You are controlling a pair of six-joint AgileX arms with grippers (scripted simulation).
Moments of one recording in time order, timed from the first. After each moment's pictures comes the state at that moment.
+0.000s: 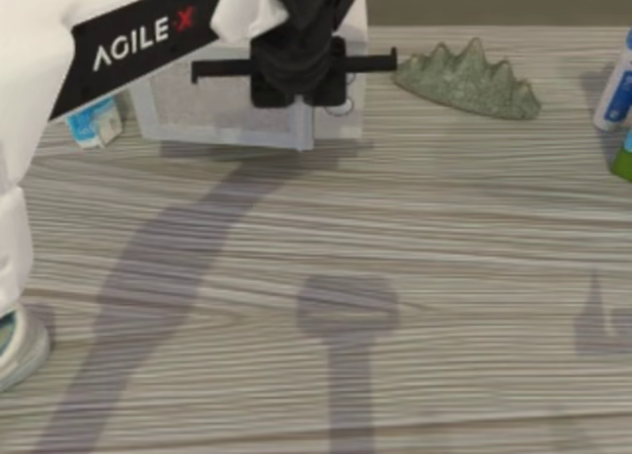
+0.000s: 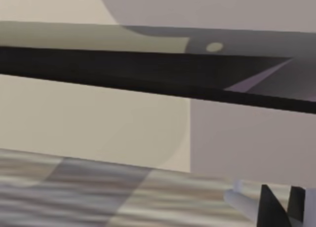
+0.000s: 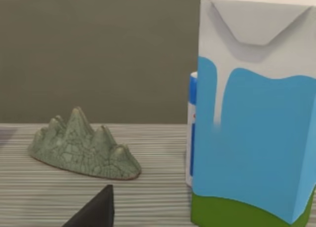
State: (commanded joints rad) left arm -0.61 2.16 1.90 -0.87 -0.29 -0.55; right arm 0.00 0.00 0.00 0.00 0.00 0.00
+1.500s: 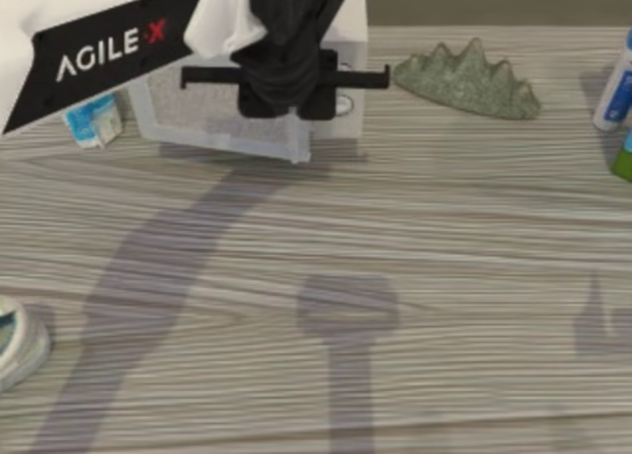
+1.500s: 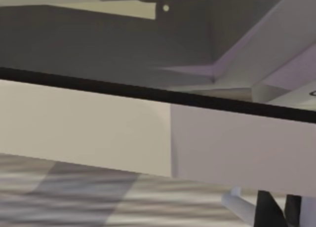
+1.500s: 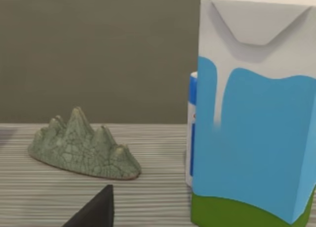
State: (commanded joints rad) left arm -0.60 2.06 1.76 -0.80 -0.25 -0.46; right arm 0.00 0.00 0.00 0.00 0.00 0.00
